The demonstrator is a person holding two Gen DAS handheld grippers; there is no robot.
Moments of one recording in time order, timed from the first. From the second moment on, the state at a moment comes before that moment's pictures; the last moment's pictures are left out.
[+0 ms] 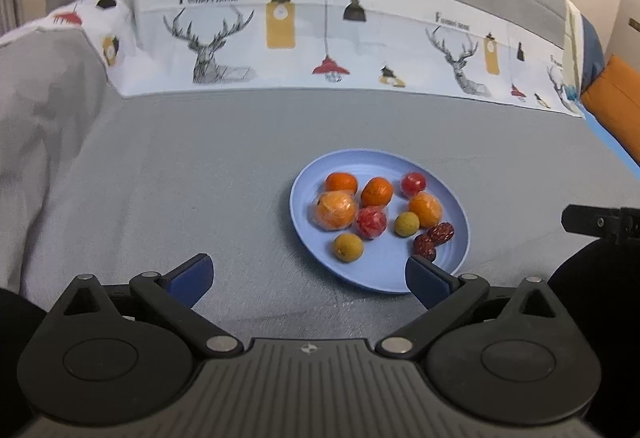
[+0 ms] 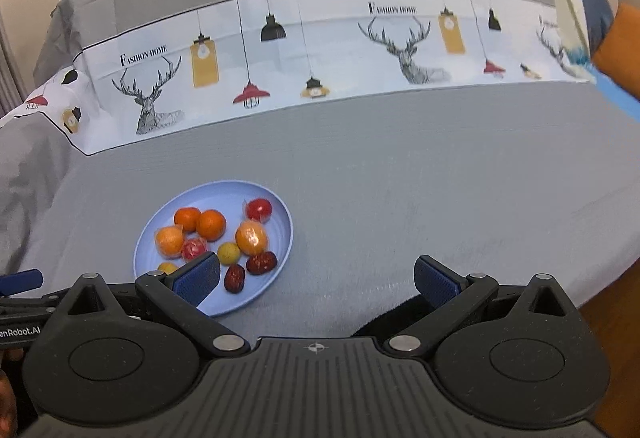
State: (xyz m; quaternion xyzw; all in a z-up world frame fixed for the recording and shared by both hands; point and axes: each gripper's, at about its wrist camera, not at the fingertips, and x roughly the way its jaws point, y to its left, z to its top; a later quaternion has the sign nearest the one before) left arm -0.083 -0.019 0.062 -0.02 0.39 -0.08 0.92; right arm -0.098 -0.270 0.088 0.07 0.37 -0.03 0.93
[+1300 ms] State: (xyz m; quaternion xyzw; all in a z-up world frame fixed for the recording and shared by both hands) left arm -0.063 -0.024 0.038 -0.03 0.42 -0.10 0.90; right arm -0.061 -0.241 0.051 0.00 0.43 -0.02 0.90
